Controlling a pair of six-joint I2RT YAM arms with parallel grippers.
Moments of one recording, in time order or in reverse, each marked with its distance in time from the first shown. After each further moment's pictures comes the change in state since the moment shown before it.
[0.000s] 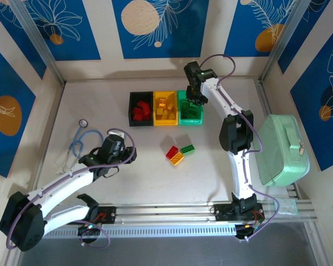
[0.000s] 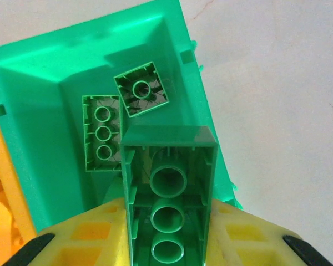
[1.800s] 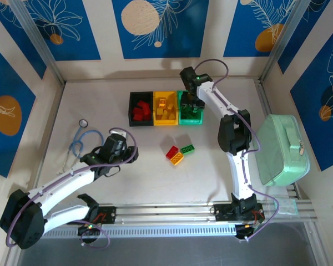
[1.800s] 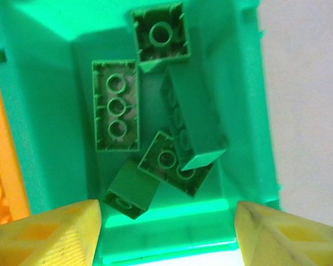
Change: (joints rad) left arm -0.026 0.019 0.025 -0.005 -0.013 0.004; right arm 0.040 -0.003 -0.090 0.058 -0.037 -0.082
